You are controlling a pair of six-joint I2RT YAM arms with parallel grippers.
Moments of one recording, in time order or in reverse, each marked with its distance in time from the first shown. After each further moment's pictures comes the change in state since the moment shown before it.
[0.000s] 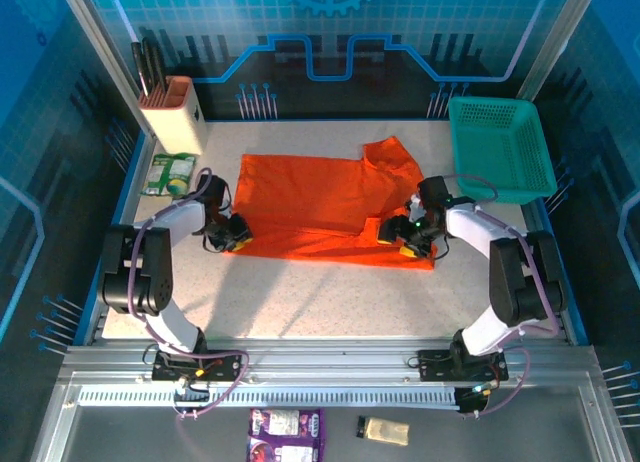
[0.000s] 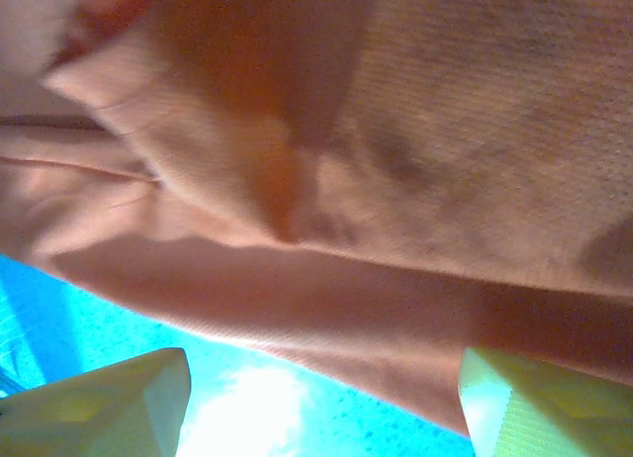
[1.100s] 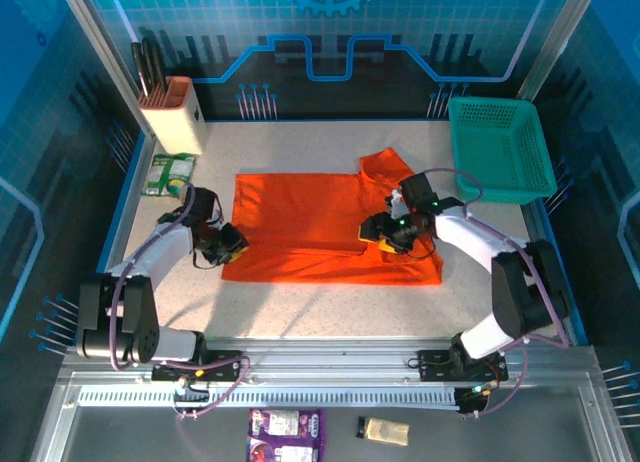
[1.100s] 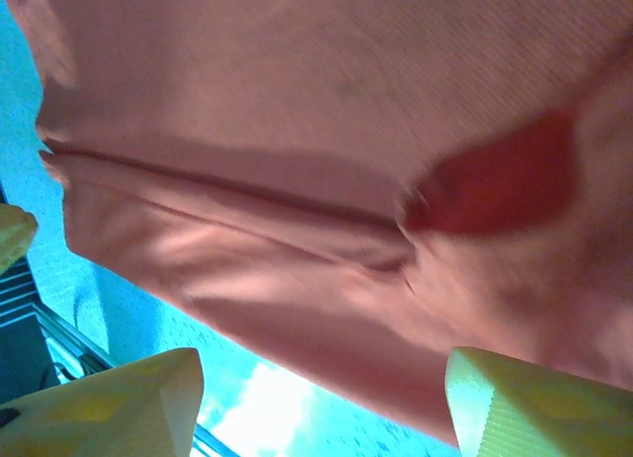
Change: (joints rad) left arm 0.000 -0.278 -0.132 -0.061 0.043 -0.100; right arm 0.158 -0.041 0.063 0.067 -0.053 0.094
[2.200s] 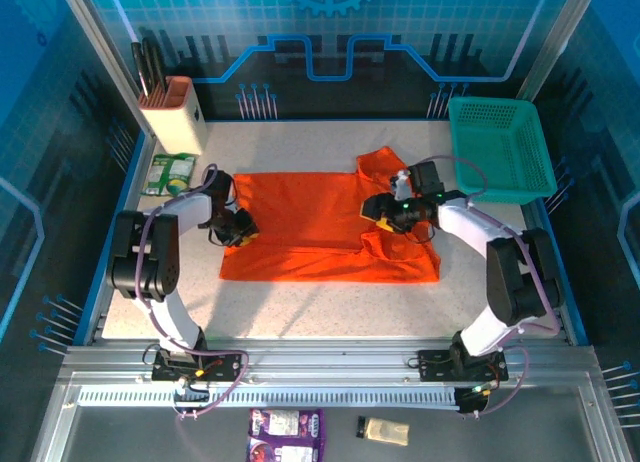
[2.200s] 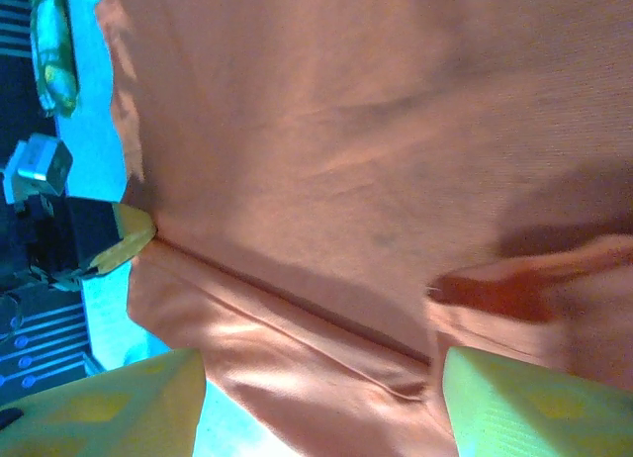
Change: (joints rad) left arm -0.021 0.399 0.230 0.066 -0.002 0.064; right arm -0.106 0.033 0.014 0.166 -0.042 -0.004
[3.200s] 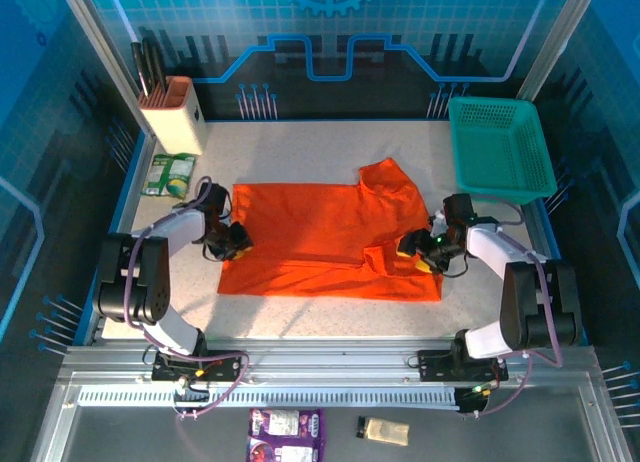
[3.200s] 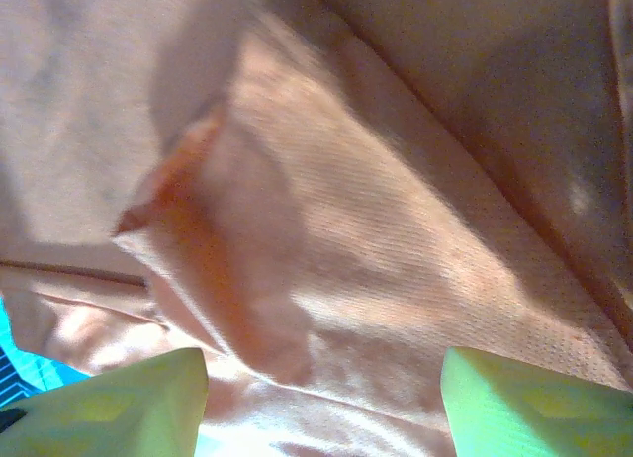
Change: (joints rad) left arm 0.001 -0.182 -0.141 -0.022 -0.061 0.007; right arm -0.196 -0.172 -0.226 -0.266 0.052 -0.097
